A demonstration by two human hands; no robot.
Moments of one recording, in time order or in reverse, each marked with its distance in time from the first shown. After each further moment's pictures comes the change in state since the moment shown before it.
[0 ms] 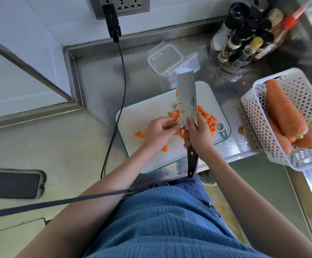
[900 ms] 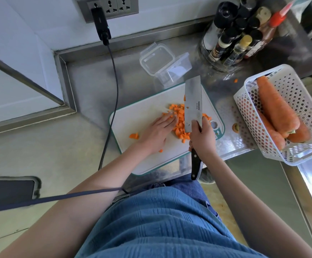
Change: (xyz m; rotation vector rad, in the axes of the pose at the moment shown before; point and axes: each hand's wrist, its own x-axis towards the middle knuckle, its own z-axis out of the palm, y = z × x) left_hand 0.028 -0.029 -0.007 1.132 -0.325 0.667; right_hand -0.002 0.014 -0.020 -0.183 0.157 0.039
